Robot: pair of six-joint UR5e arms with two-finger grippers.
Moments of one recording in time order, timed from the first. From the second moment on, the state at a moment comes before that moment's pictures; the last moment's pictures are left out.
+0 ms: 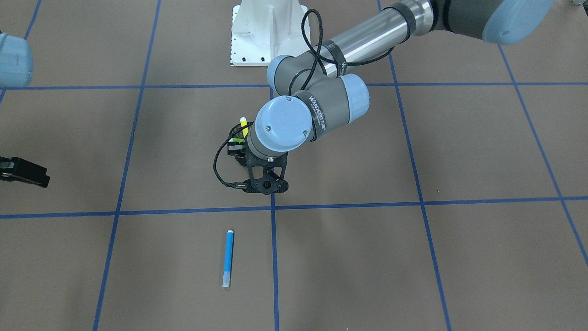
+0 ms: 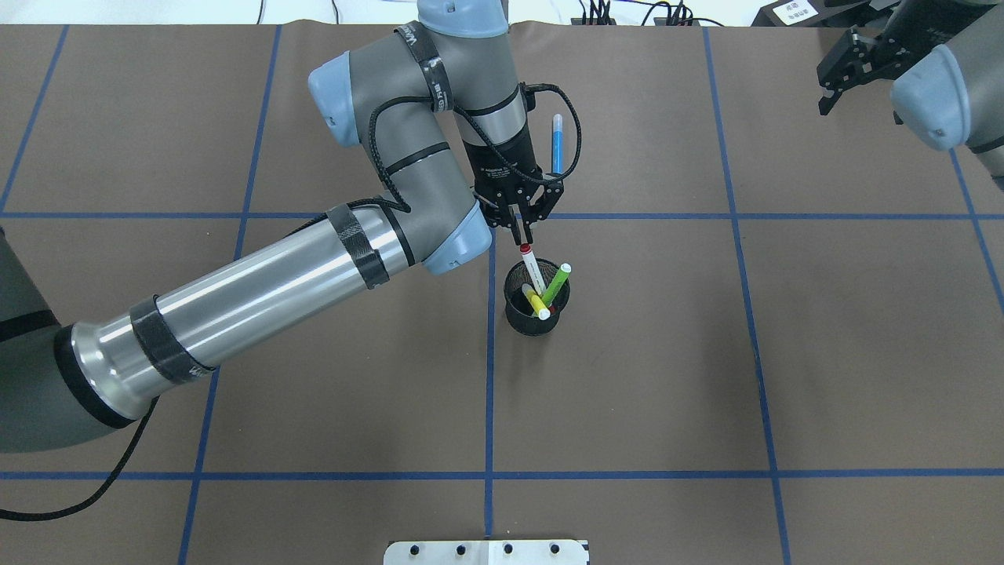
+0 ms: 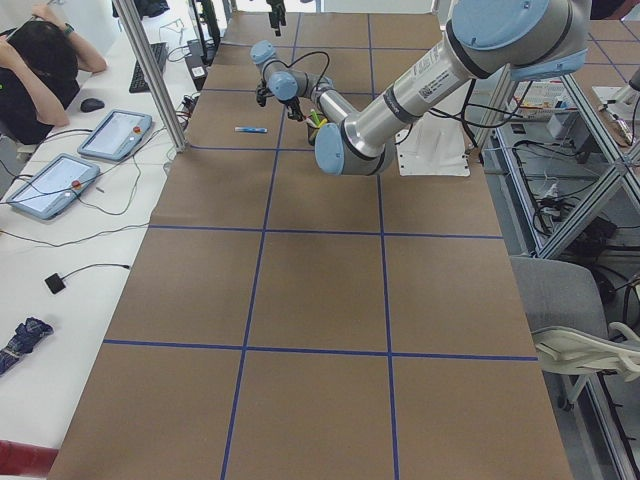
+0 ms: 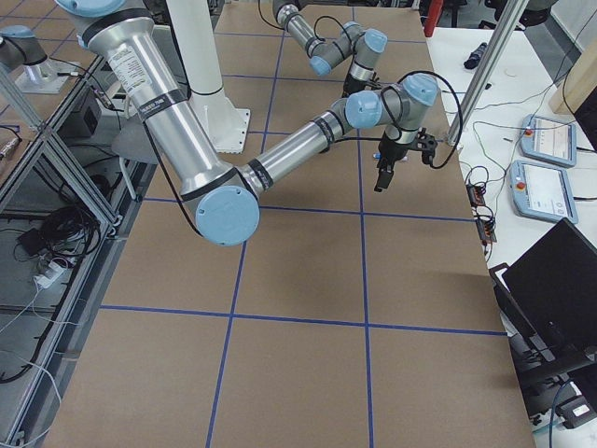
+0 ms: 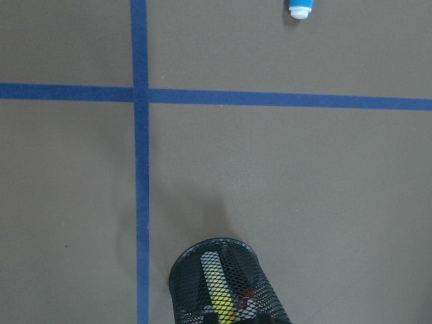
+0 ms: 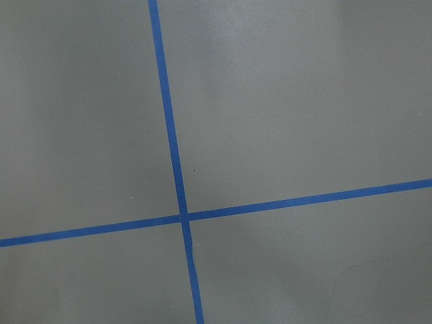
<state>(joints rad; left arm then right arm) -0.70 -2.69 -1.07 -1.71 -2.42 -1.11 1.22 -1.05 1.66 -1.98 2.34 0.54</state>
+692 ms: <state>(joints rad) -0.70 -2.69 -1.11 -1.69 -2.42 -1.12 1.22 -1.06 1.66 -1.98 2.33 0.54</state>
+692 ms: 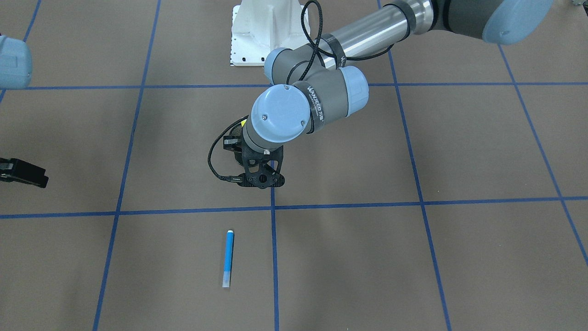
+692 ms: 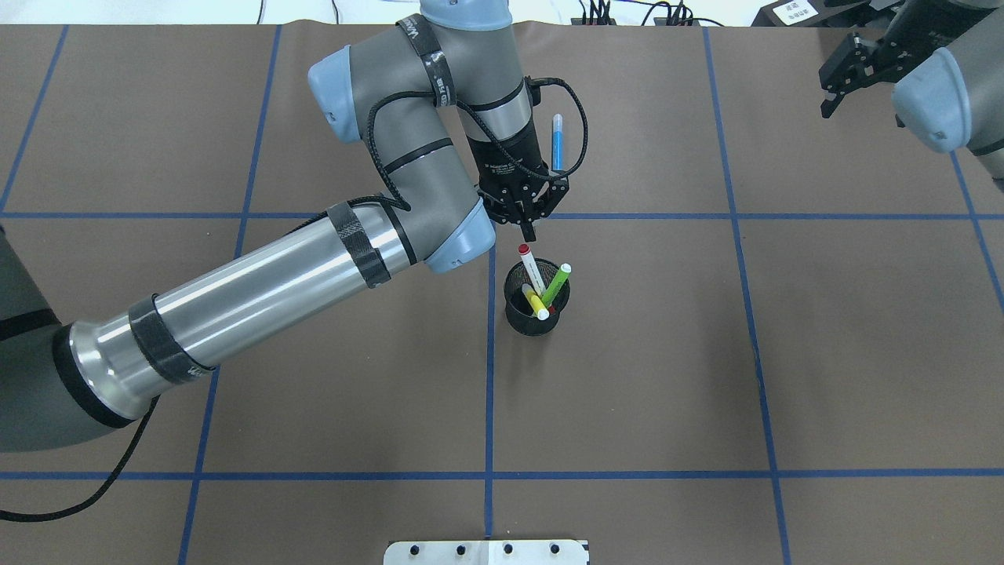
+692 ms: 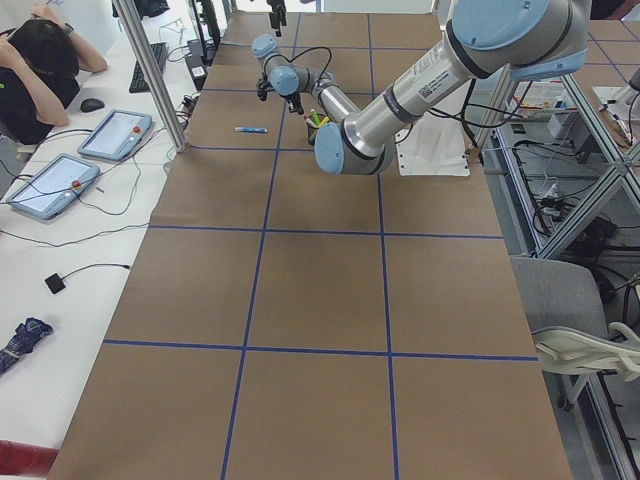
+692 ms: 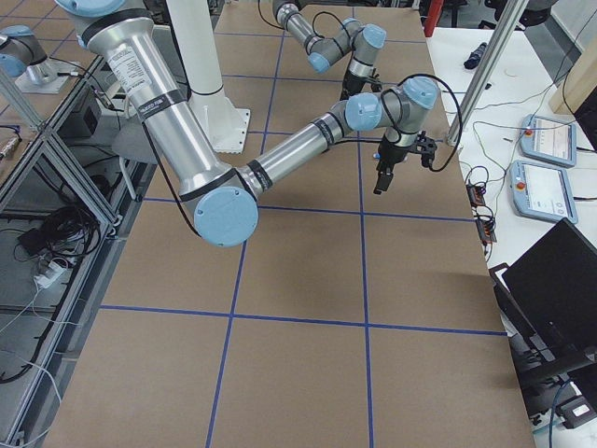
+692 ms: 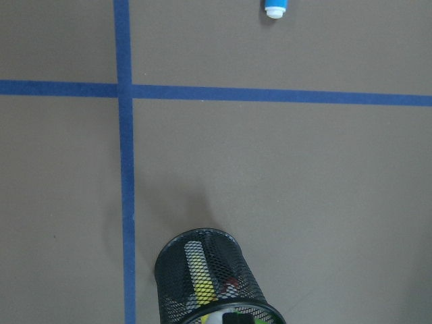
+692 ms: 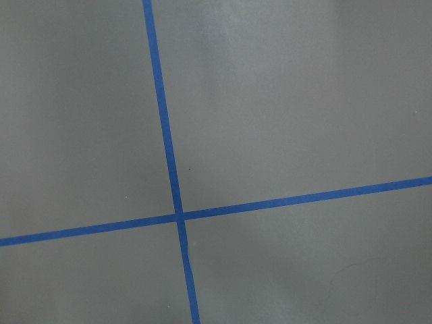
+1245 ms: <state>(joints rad) -0.70 -2.69 -1.10 -1.71 -2.40 -1.16 1.22 -1.06 1.66 -1.98 2.34 0.54</state>
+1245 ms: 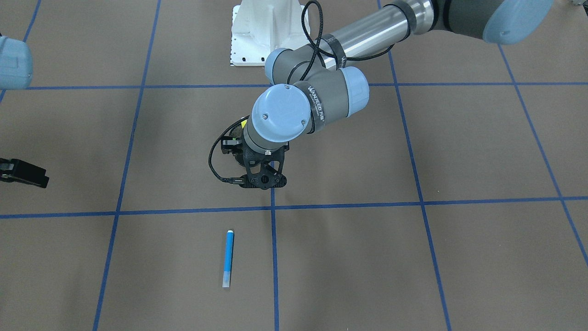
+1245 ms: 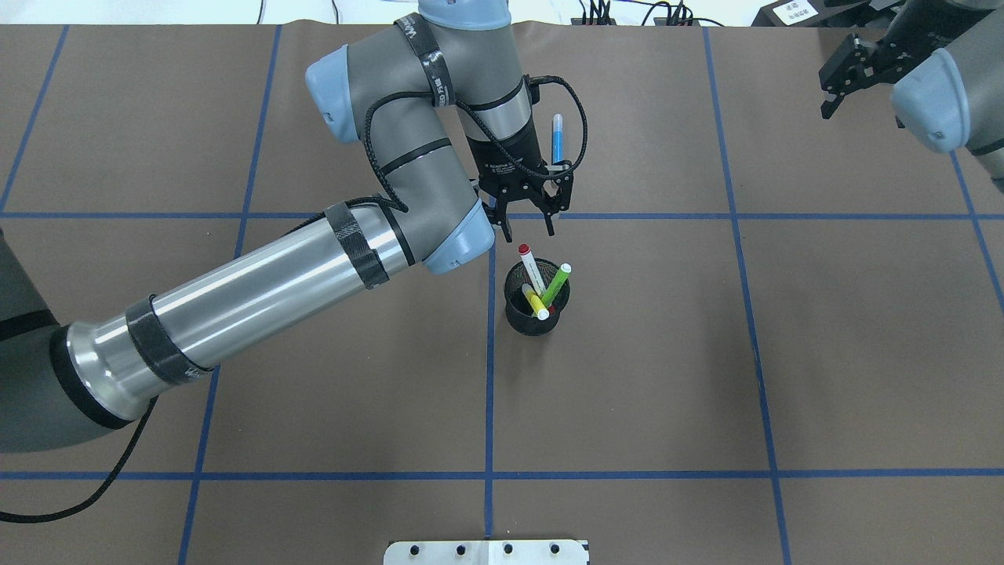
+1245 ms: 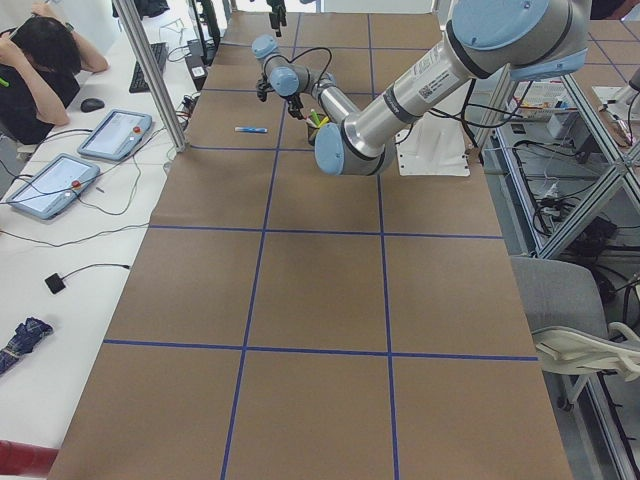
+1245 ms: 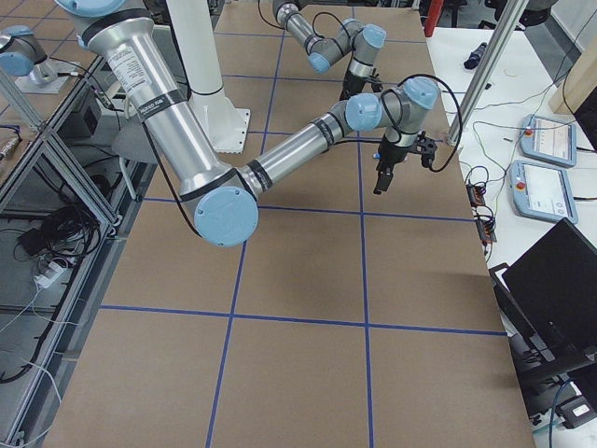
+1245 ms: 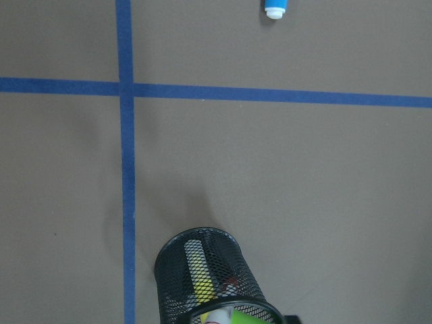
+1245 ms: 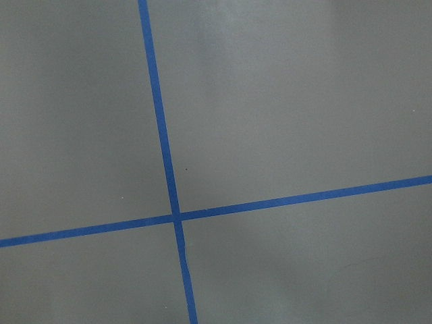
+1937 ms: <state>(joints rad) -0.67 -2.69 -1.09 -1.71 -2.38 -1.17 1.22 -1.06 1.66 -1.98 2.34 0.54</state>
